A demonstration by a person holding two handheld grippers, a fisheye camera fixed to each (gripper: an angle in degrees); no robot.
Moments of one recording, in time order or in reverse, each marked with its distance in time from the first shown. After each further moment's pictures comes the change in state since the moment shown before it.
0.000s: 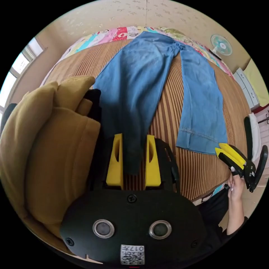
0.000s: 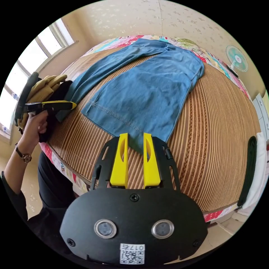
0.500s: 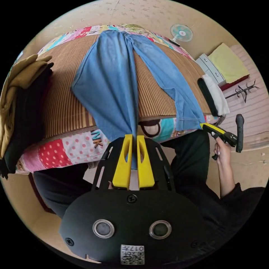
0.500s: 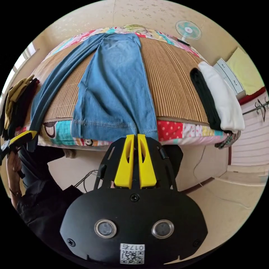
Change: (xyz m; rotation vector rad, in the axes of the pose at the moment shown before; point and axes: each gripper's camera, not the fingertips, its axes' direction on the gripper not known) left arm 0.112 0.185 -0.068 -0.087 0.365 0.235; right arm 0.094 0.184 -0.084 -0.136 0.274 0.335
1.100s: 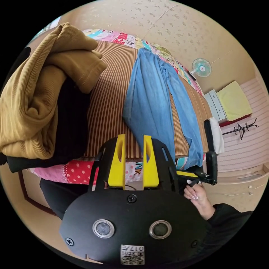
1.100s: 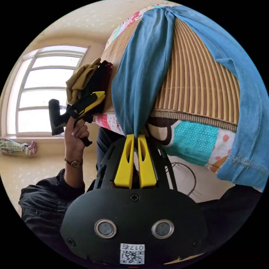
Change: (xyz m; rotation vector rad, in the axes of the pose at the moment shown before) left arm -0.143 -0.013 -0.076 0.205 0.044 -0.285; right arm -0.125 -0.041 0.066 -0.254 -1.092 -0.224
